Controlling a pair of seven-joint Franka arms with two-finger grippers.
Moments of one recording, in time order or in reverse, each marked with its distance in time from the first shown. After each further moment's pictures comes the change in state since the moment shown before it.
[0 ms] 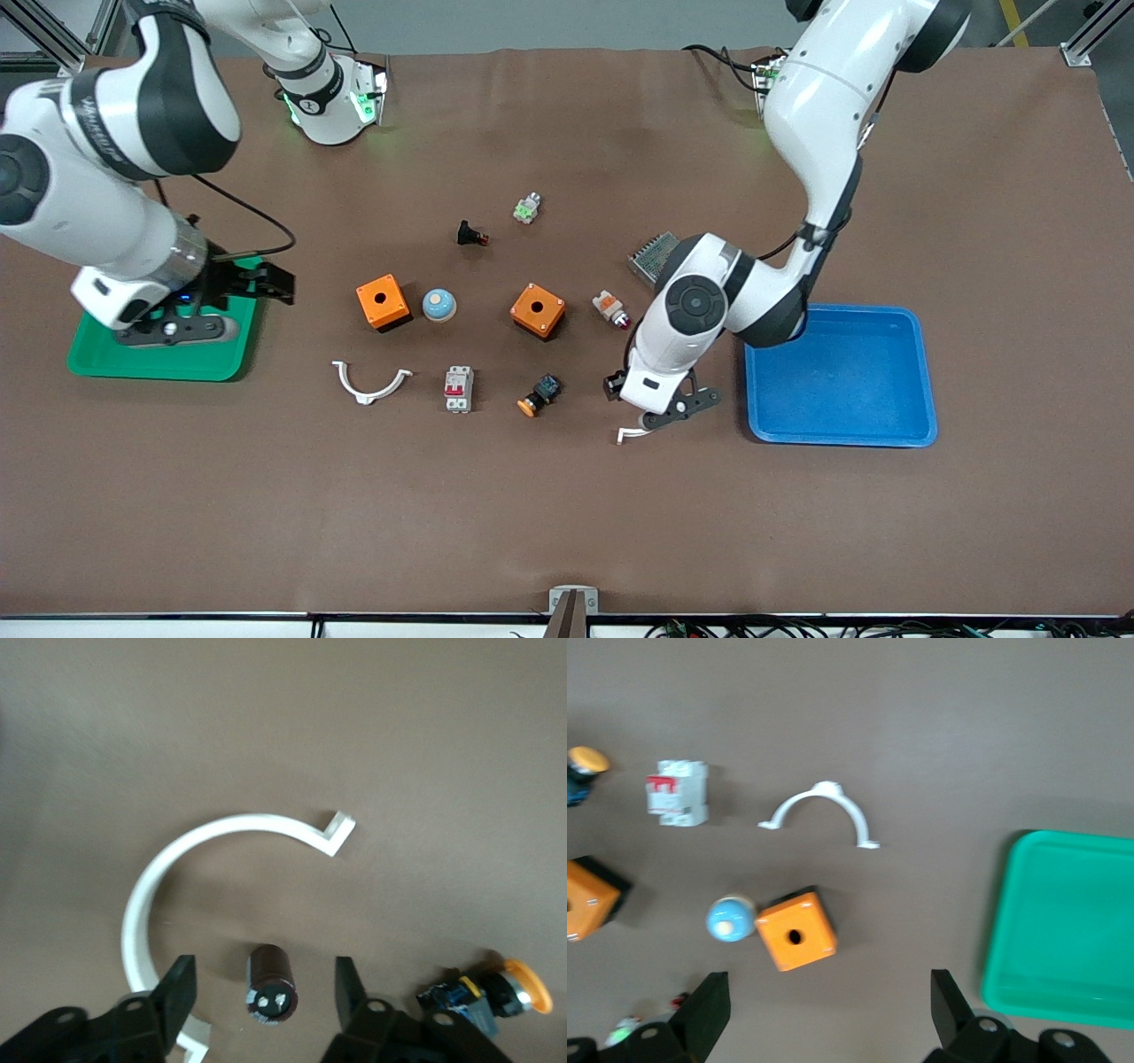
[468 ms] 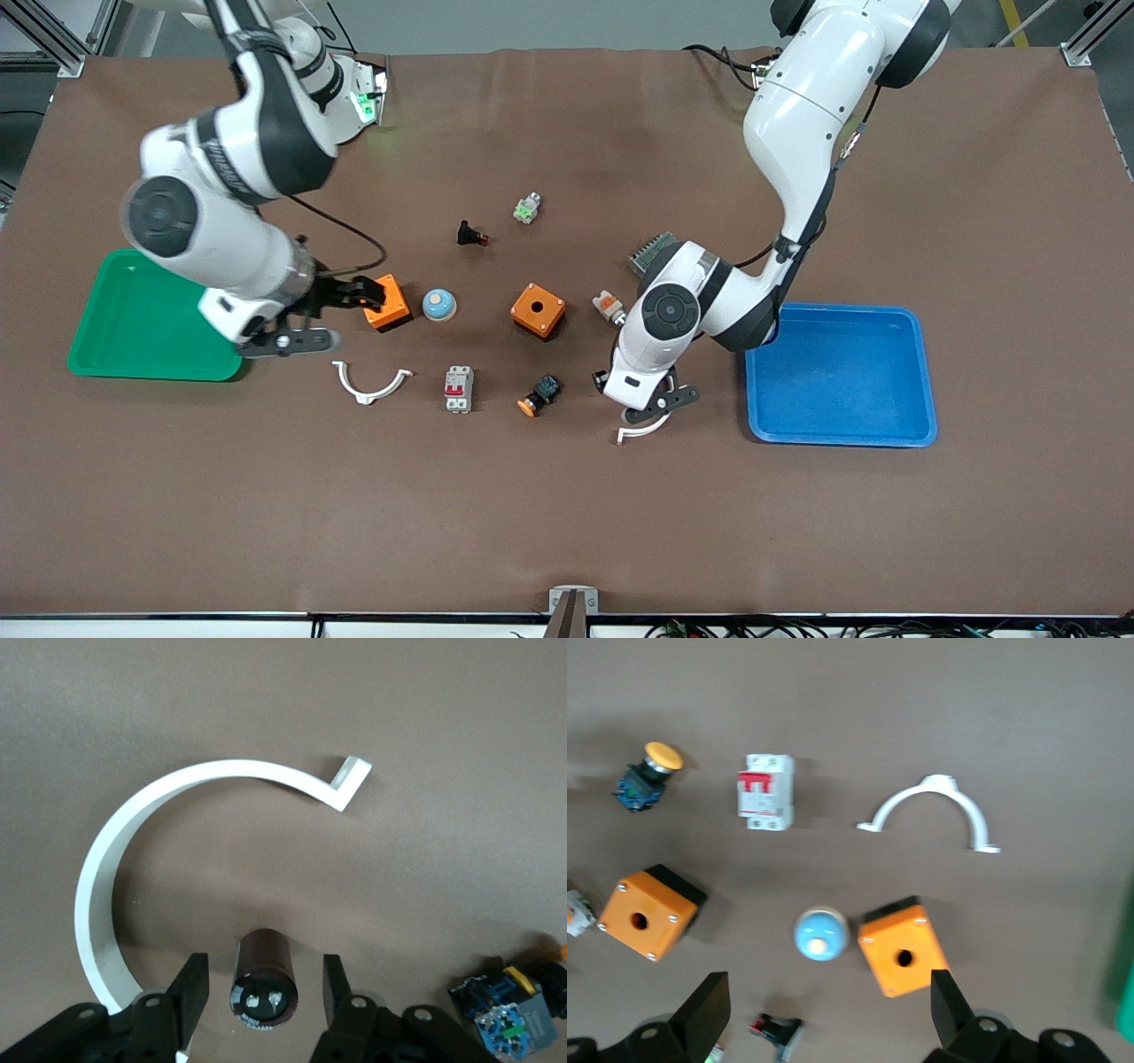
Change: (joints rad) left arm -0.027 0.047 0.000 0.007 0.000 0.003 -0.002; right arm 0.176 0.111 0.003 -0.010 0.045 0.136 0.188
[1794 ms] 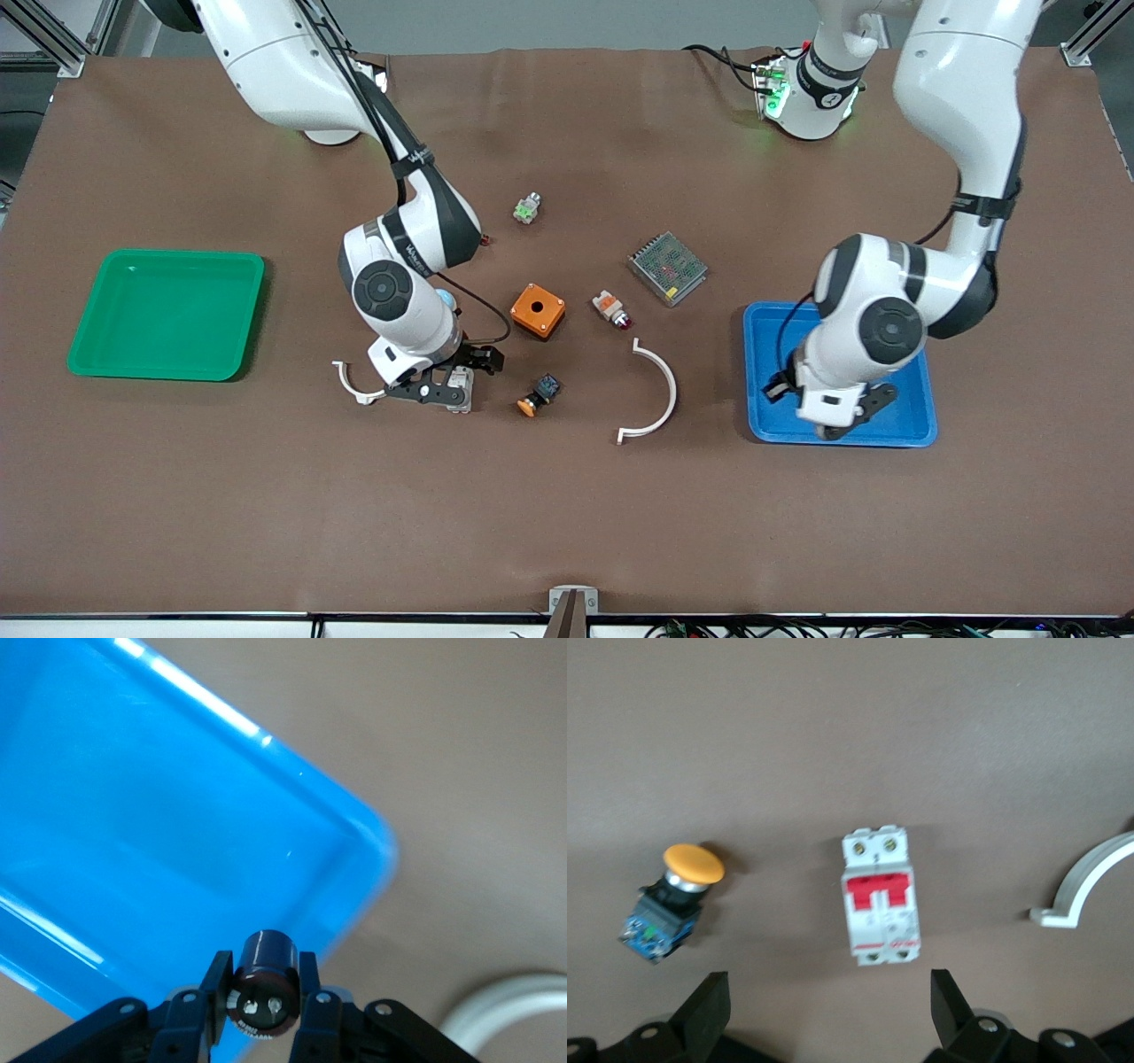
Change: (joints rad) left arm 0.364 -0.315 0.026 -0.325 0.038 -0.141 0.101; right arm 0.139 0.361 -0.022 0.117 -0.001 0.361 0.270
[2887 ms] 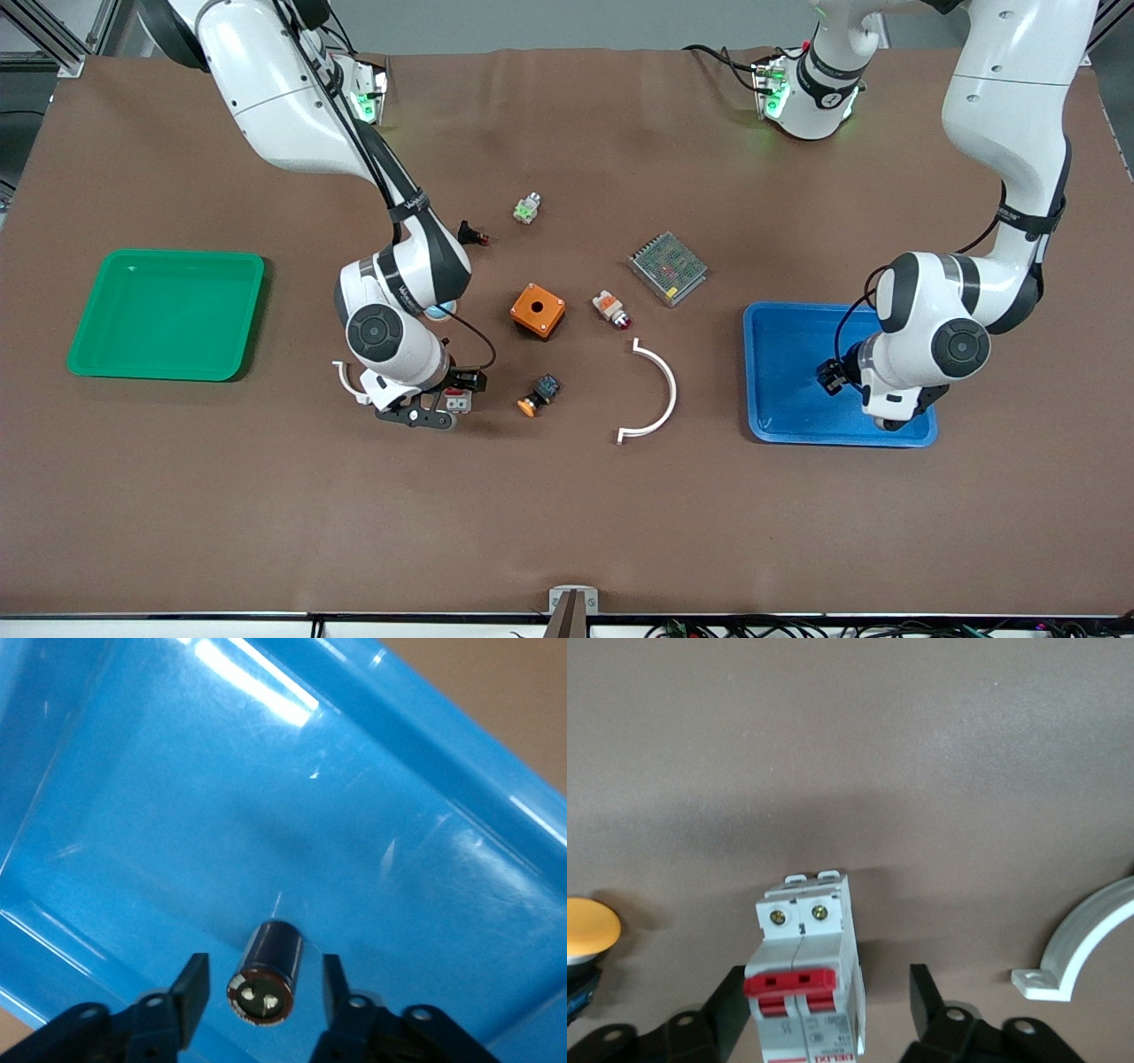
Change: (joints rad) left arm 0.145 0.019 -0.007 -0.112 0.003 0.063 0.112; right arm -0.044 0.127 0.003 0.075 0.000 0.000 -0.025
